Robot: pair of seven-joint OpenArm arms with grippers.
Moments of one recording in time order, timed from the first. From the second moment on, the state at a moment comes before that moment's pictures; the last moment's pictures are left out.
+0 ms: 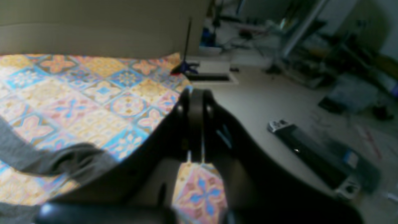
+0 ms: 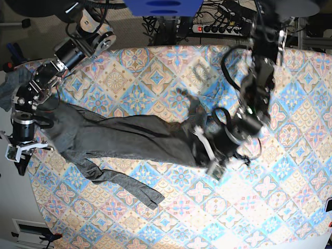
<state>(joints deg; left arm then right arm) -14.1 -17.2 13.5 108.2 -23.7 -10.6 58.1 17.4 1.3 49.2 93.2 -17.9 37.2 -8.4</state>
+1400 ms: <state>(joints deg) -11.1 -18.4 15.9 106.5 -20.5 -10.6 58.3 -0.5 -5.5 35.7 79.8 -20.0 36.4 -6.5</state>
